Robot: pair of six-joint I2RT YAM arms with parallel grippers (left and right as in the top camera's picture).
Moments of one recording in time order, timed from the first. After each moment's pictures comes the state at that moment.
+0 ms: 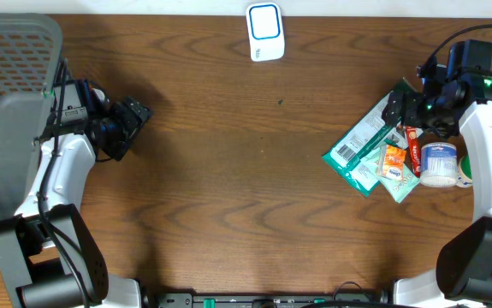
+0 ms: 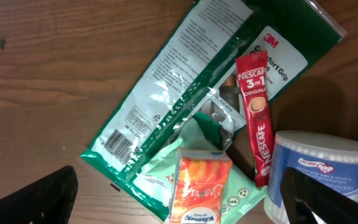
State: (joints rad) left arm 0.24 1.65 1.05 -0.47 0.44 -0.67; right arm -0.18 1.69 1.48 -1.03 -0.14 0.00
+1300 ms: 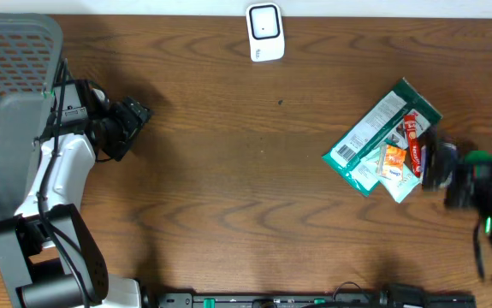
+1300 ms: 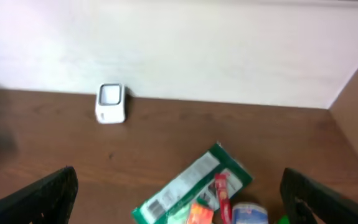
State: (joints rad) left arm 0.24 1.65 1.05 -0.47 0.44 -0.67; right arm -0.12 0.75 1.40 -0.96 -0.16 -0.04
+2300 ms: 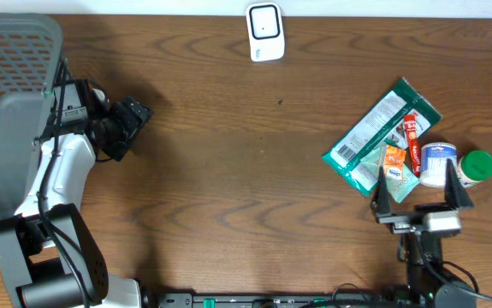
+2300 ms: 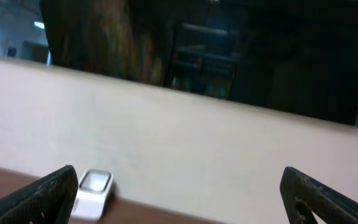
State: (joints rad) left arm 0.24 1.66 1.05 -0.47 0.44 -0.67; right arm -0.02 0.01 0.08 0.35 -0.16 -0.10
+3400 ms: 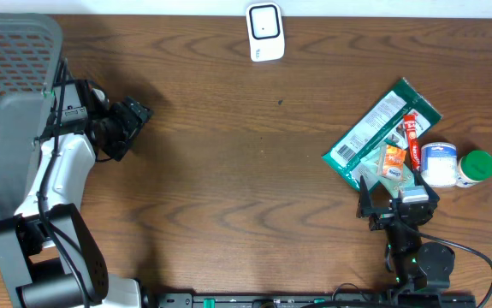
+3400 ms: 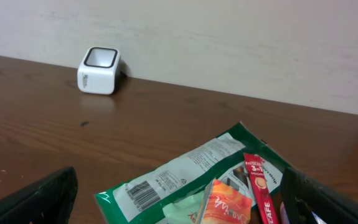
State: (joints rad) left arm 0.24 1.66 1.05 -0.47 0.44 -0.67; right arm -0.02 0.01 0.01 -0.06 -0.12 -0.09
